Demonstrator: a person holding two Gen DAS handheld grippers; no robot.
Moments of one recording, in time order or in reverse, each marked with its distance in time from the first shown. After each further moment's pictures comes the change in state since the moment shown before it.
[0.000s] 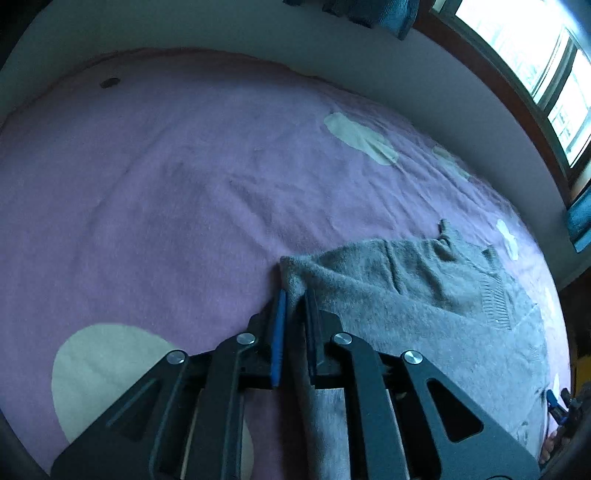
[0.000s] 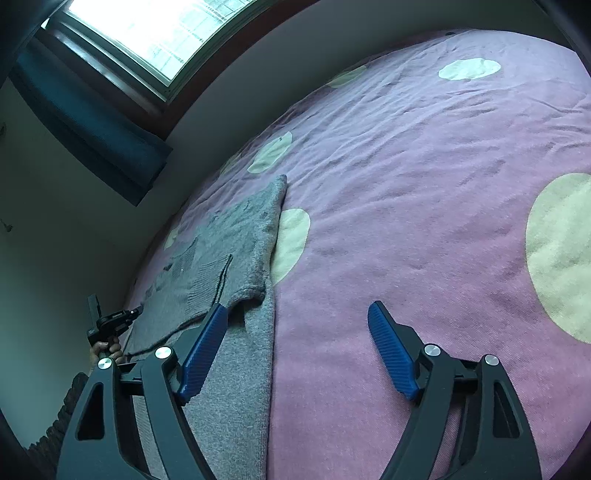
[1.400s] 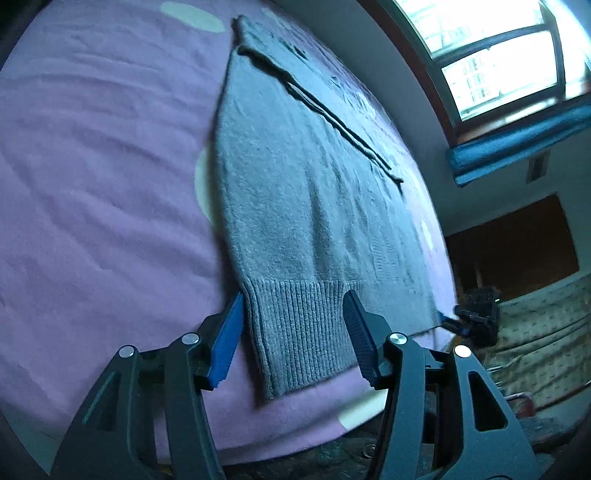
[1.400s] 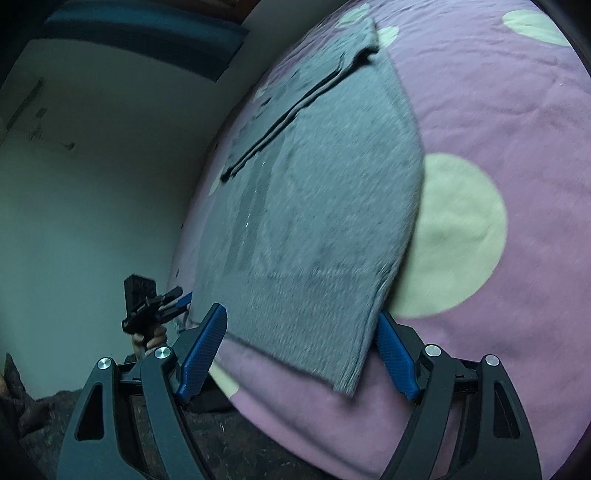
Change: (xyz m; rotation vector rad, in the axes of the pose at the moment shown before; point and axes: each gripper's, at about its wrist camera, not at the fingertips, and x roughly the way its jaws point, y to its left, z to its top) left arm -0.217 0.003 -0.307 -0.080 0.263 -0.433; right arm -0.122 0.061 -0.182 -0.035 0.455 0.257
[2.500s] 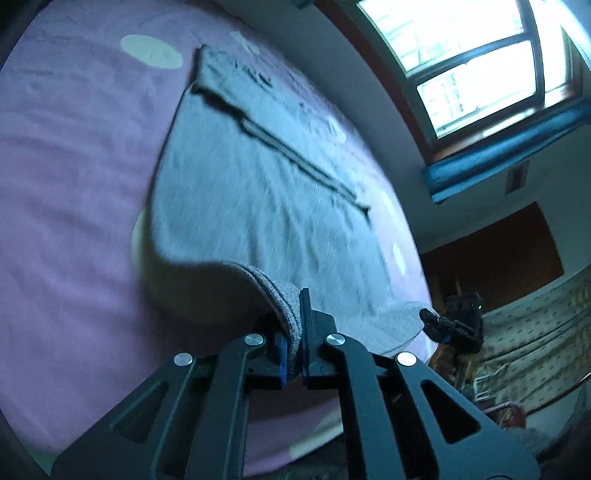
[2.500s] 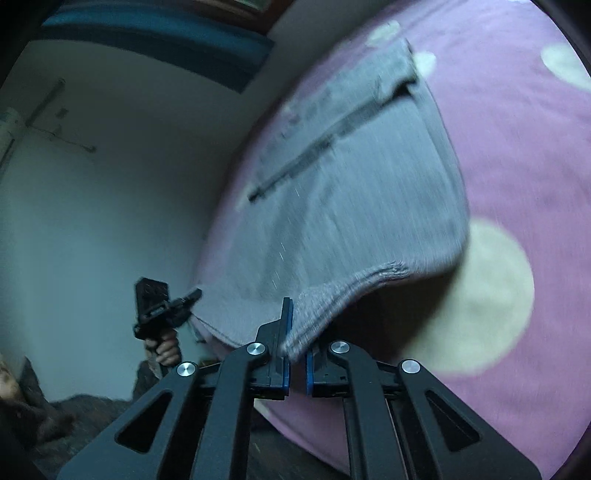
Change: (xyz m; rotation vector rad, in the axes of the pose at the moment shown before) left arm -0.010 -0.027 0.031 -0.011 -0.089 -0.119; right arm 0.014 0.024 0.068 -0.031 -0.074 0.107
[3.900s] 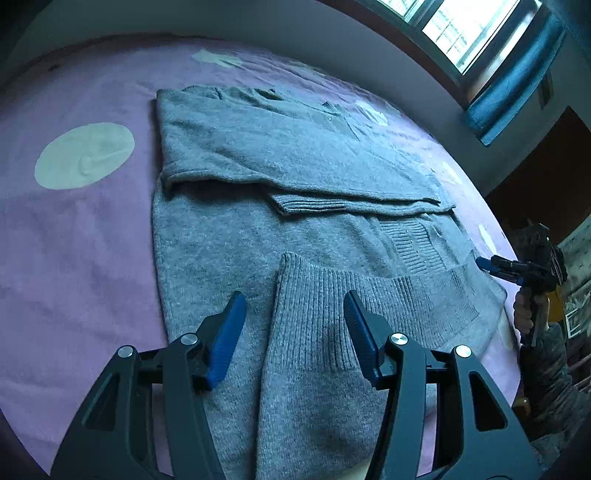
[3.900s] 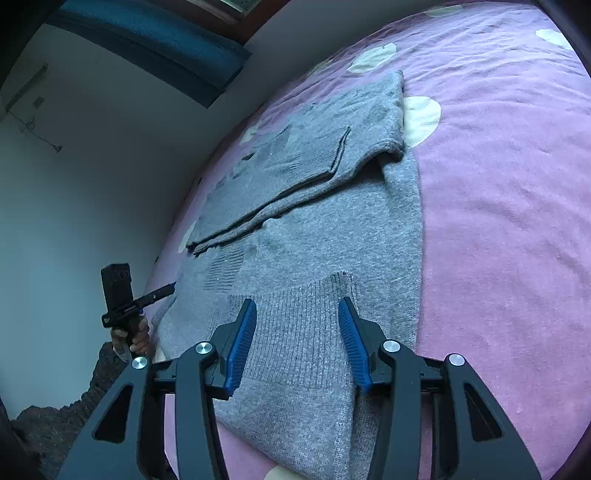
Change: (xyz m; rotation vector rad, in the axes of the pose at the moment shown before) left arm 0.099 0.019 0.114 0.354 0.077 0.271; right arm 0.053 -0.064 0.100 -0.114 -0.003 -0.155
